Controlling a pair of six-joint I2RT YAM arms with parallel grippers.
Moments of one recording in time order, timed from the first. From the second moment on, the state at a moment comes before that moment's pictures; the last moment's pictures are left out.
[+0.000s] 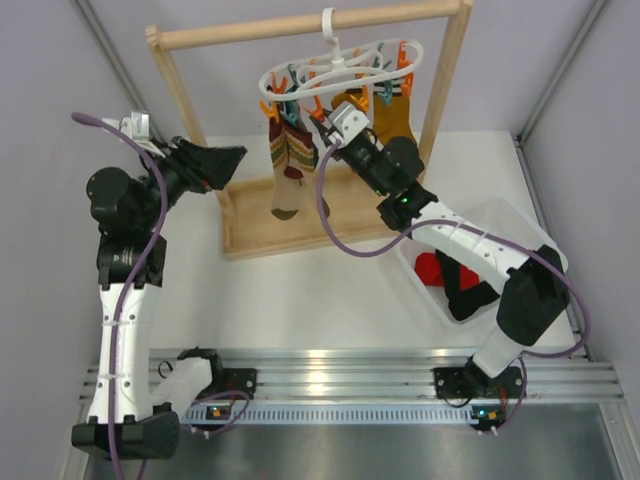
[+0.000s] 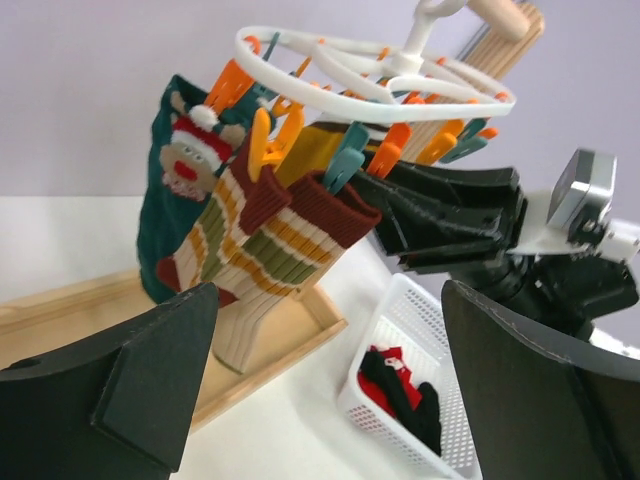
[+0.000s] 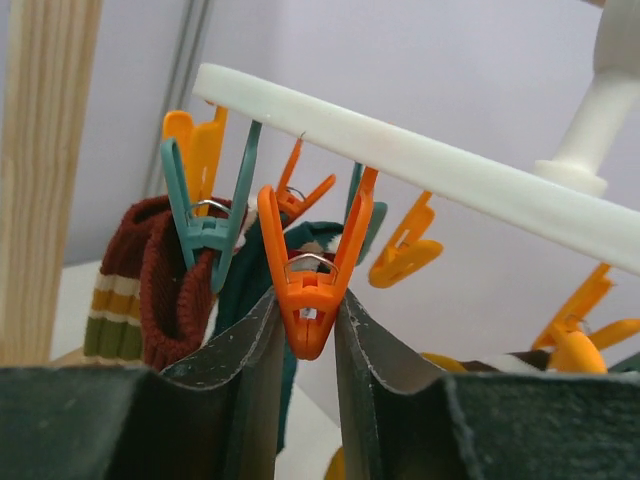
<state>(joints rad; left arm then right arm) 0.04 0.94 1.22 -0.09 0.61 -0.66 0.72 1.64 1.42 0.59 -0.12 -0.41</state>
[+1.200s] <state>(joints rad) -0.31 1.37 1.75 -0.25 0.47 -0.80 0.80 1.76 1.35 1.06 0.17 -1.08</state>
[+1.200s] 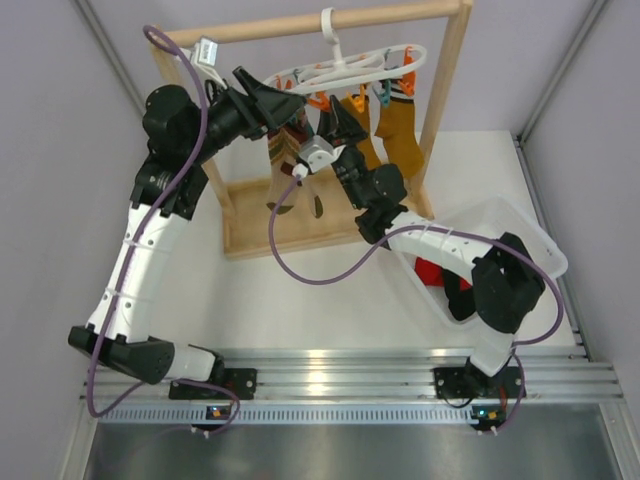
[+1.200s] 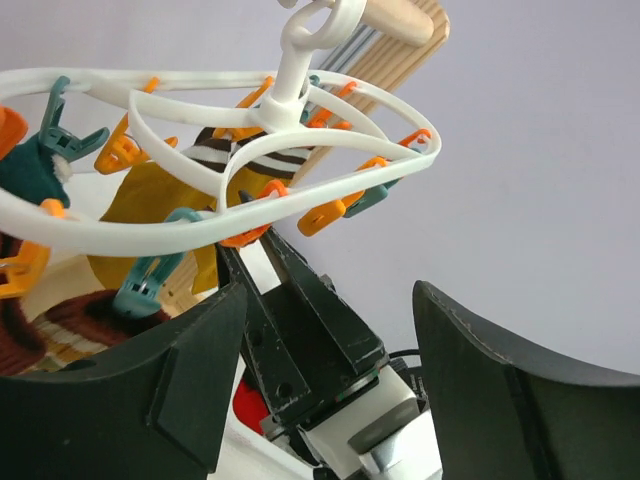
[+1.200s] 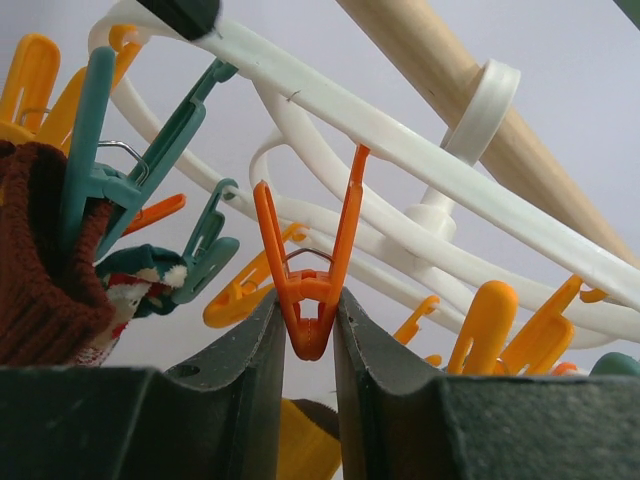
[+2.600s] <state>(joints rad) -0.46 1.54 1.85 -0.32 0.09 -0.75 0.78 1.77 1.36 1.06 0.06 -1.08</state>
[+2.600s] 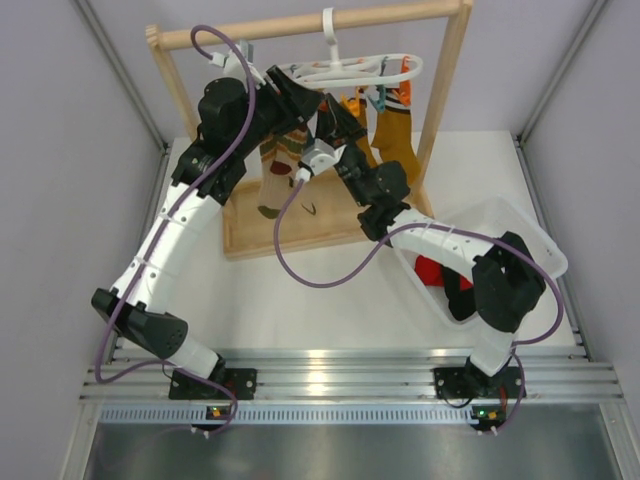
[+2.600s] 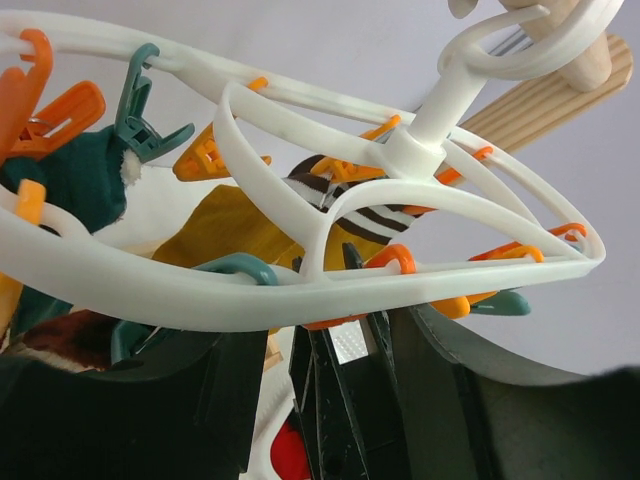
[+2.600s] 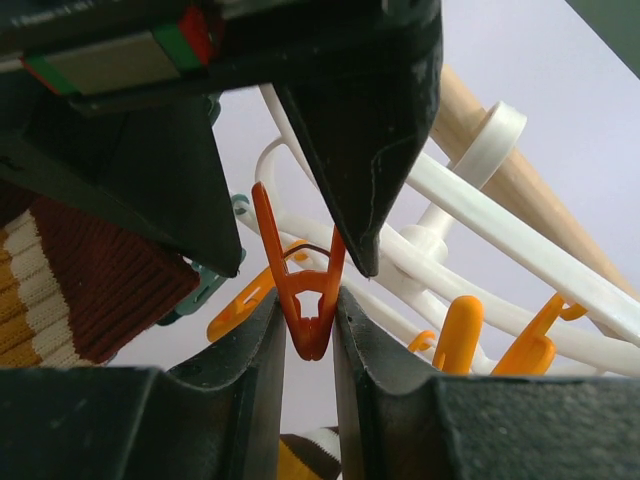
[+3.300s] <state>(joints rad) -0.47 1.55 1.86 -0.32 0.02 -0.83 0.80 1.77 1.35 1.08 0.09 -1.13</state>
